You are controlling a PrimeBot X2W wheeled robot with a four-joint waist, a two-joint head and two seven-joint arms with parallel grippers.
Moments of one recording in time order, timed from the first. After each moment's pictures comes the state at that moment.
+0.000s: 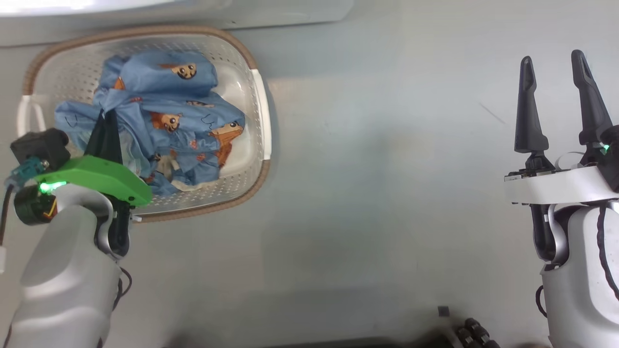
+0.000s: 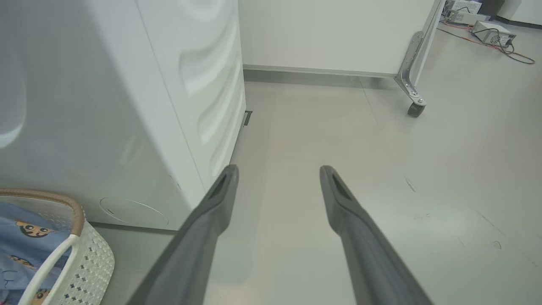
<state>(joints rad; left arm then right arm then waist) -0.69 0.16 -0.30 0.82 -0.67 -0.13 -0.27 -0.32 -0.07 -0.02 0.00 0.09 0.08 -0.26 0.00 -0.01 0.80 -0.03</state>
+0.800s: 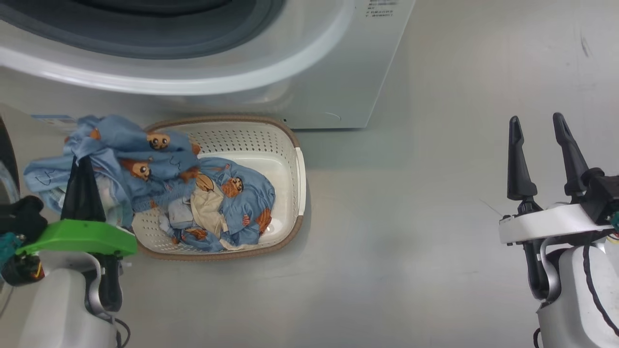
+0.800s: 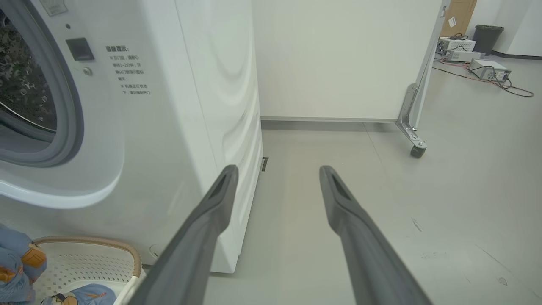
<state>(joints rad) -0.38 0.12 -0.03 0.46 -0.55 -0.13 -0.26 -0.22 -0.06 -0.04 0.10 0.11 0.09 -0.26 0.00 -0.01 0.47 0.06</state>
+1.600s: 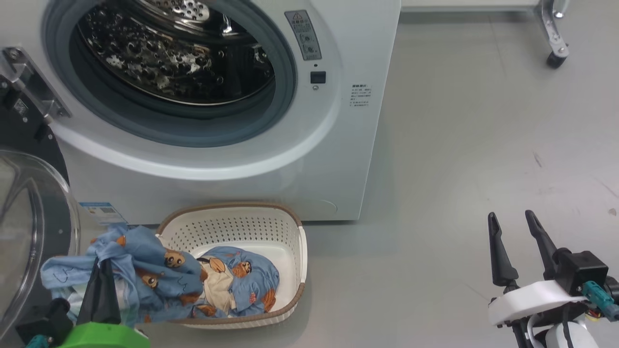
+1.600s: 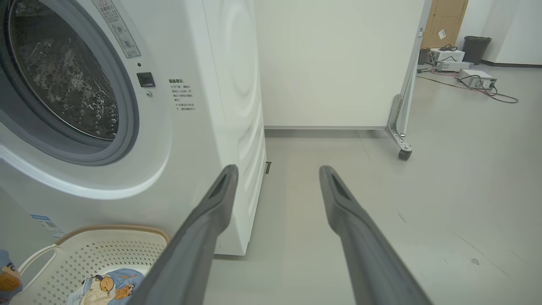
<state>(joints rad) 0.00 0.08 0.01 0.28 -0.43 -0.13 -0.26 0.01 -0.04 -0.03 0.17 0.13 0.11 -0.26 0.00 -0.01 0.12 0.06</state>
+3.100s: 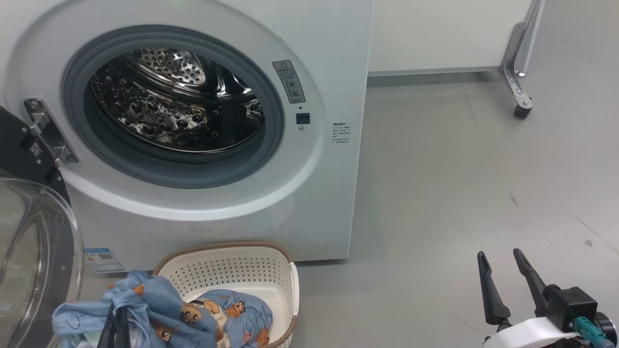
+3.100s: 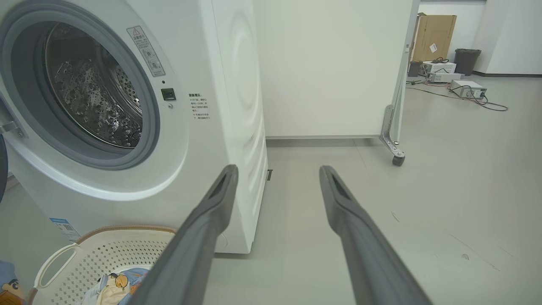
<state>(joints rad) 0.27 0.05 0.00 0.05 -0.36 -0.11 -0.26 0.15 -0.04 0.00 0.14 0.14 0.12 -0.26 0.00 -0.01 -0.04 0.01</state>
